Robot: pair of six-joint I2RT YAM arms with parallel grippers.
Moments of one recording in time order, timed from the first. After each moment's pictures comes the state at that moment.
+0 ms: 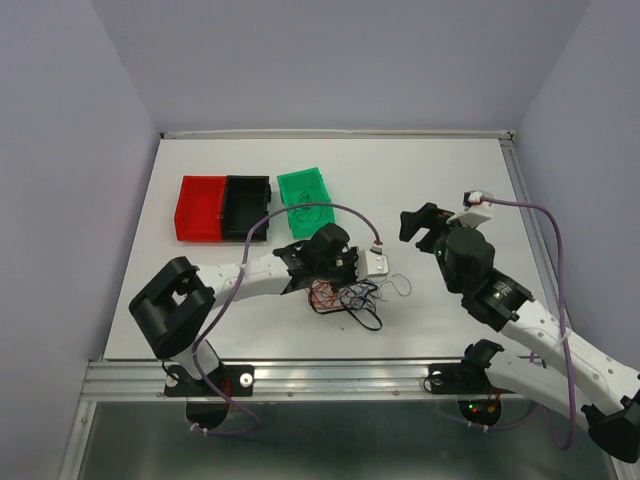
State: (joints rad) left arm -0.93 1.59 0.90 -0.02 0.34 0.49; right arm 0.72 0.79 0.70 -0.09 0.65 0.56
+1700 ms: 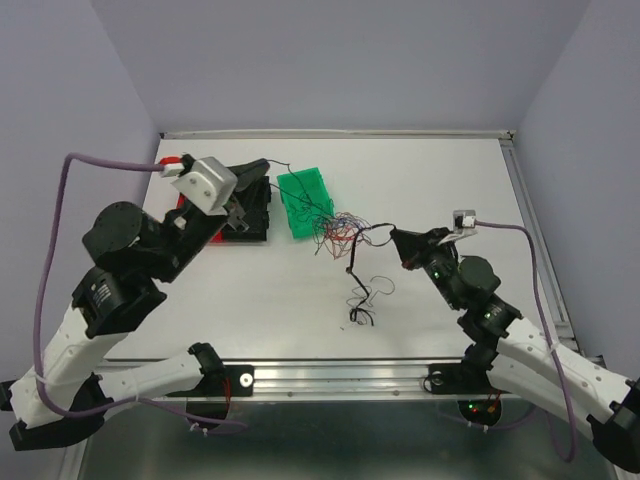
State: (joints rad) left arm -0.92 0.88 1.45 -0.36 -0.12 0.28; right arm 0.72 0.70 0.41 0.41 0.21 0.53
